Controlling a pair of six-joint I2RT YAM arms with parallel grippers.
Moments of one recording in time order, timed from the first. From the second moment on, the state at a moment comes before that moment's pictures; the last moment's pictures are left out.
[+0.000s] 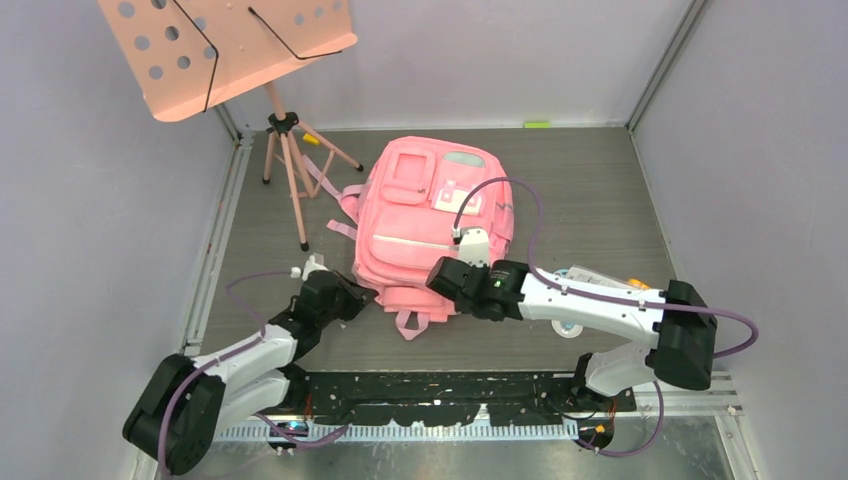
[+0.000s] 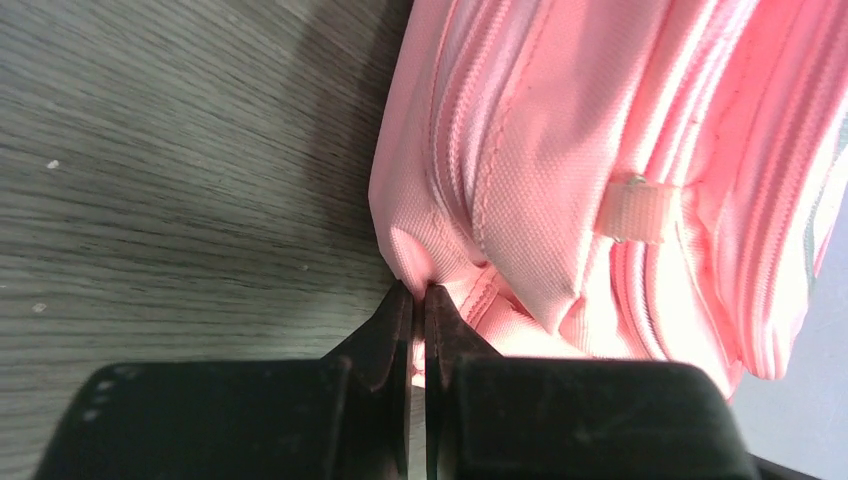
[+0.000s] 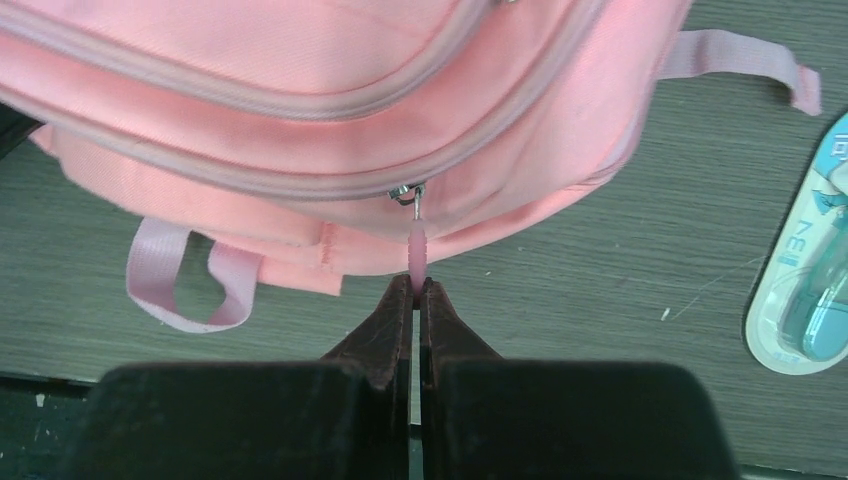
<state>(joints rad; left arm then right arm) -0.48 1.03 0.16 0.25 -0.02 -1.20 1.14 1.41 1.06 -0.81 0.56 0.91</state>
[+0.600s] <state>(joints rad) -0.34 0.86 0.22 0.02 0.06 -1.02 0.82 1.27 0.98 -0.66 0.43 0.67</state>
